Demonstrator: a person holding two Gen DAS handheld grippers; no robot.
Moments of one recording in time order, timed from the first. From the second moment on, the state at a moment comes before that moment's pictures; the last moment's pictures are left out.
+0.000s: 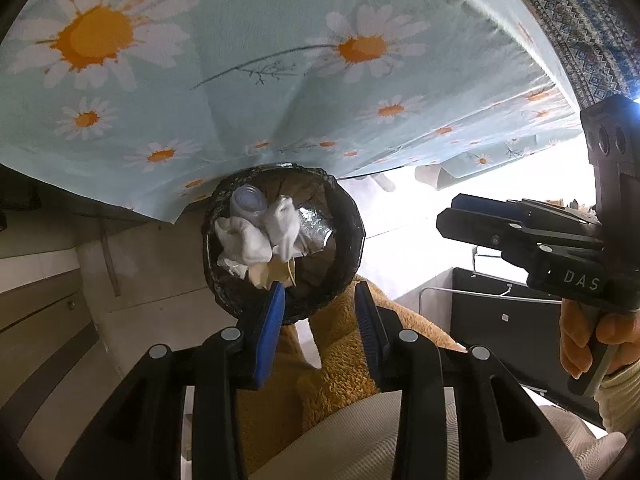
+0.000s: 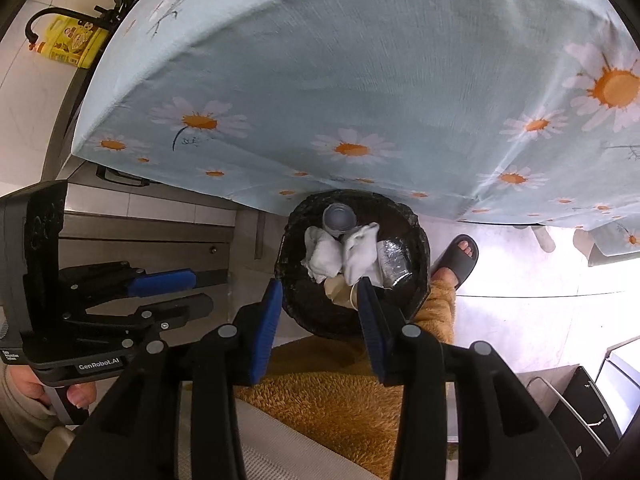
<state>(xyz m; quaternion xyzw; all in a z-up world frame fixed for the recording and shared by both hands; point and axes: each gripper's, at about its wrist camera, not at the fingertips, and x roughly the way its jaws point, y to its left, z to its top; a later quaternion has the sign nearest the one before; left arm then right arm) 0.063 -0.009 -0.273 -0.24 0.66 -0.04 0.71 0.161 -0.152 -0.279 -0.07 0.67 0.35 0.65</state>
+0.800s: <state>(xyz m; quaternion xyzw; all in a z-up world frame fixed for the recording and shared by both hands) 0.055 0.004 -0.177 -0.22 0.59 -0.03 0.77 0.153 -0.169 -0.185 -0.05 0.61 0.34 0.72</state>
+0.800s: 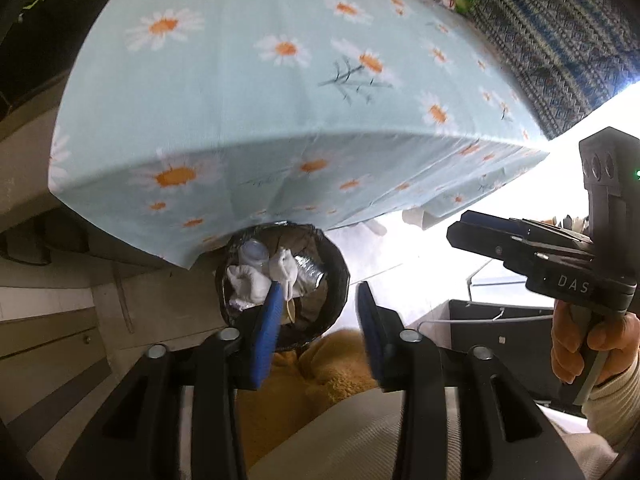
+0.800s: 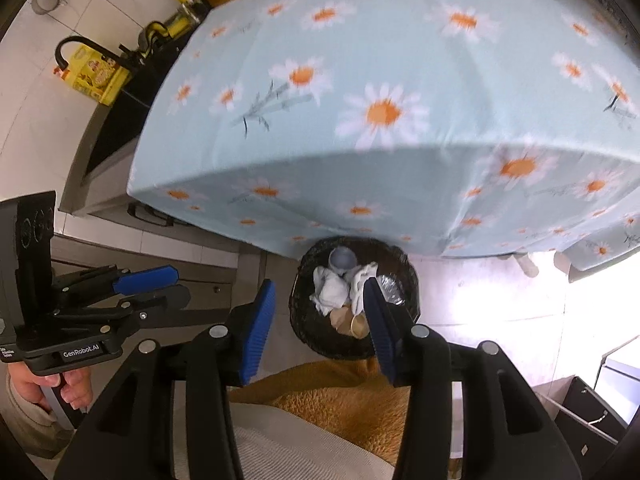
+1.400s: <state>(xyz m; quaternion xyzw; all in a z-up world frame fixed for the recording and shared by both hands) 0.055 -0.016 -0.070 -0.18 0.51 0.04 0.84 0.169 -0.220 -0.069 -0.02 0.50 0.38 0.77</state>
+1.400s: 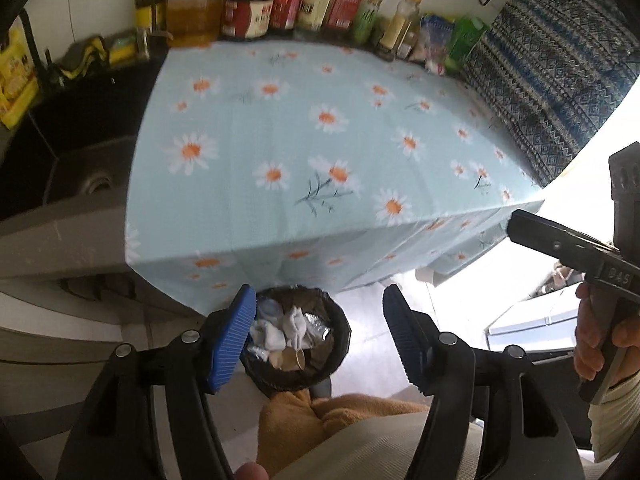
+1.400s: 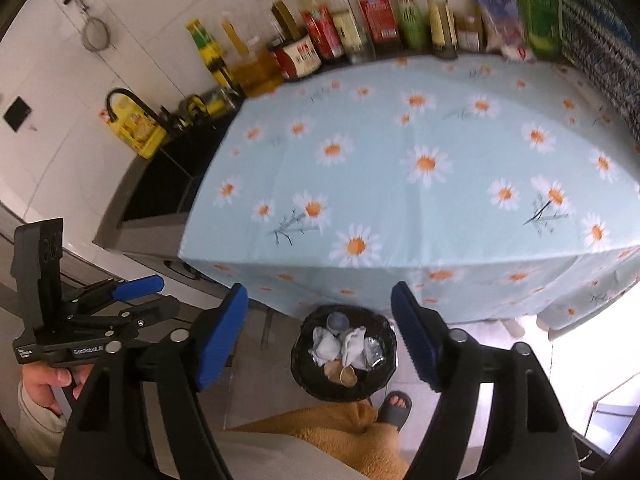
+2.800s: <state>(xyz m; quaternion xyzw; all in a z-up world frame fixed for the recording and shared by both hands) 0.016 -0.056 0.010 -0.15 0.43 0.11 0.88 0.140 -0.284 -0.008 -0.02 0.43 0.42 0.80</state>
